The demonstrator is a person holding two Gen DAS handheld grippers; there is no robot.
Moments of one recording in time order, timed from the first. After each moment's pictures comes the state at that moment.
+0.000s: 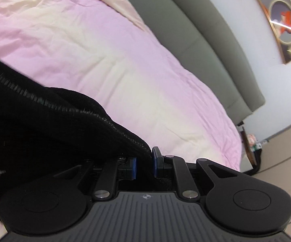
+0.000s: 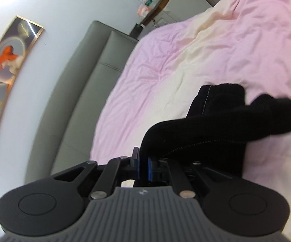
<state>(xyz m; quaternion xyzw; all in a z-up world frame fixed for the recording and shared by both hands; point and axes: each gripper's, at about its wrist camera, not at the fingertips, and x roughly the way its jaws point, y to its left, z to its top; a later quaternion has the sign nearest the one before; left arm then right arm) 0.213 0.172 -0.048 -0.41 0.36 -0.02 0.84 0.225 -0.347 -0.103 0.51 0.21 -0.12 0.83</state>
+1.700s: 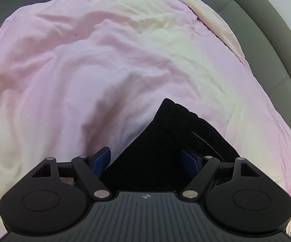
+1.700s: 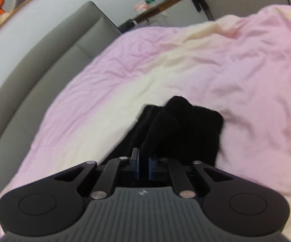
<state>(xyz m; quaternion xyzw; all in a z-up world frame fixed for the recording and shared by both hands) 0.111 0.339 -0.112 -0.40 0.39 0.19 0.81 0.275 -0.394 -0.162 0.36 0.24 -0.16 0.89</state>
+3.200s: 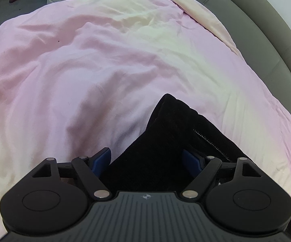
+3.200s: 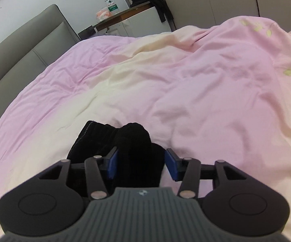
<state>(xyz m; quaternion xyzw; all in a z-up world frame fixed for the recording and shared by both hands) 0.118 0.326 -0.113 -0.36 0.40 0.17 0.83 0.281 -0.445 -0.198 0.31 0.27 -0.30 0.86</state>
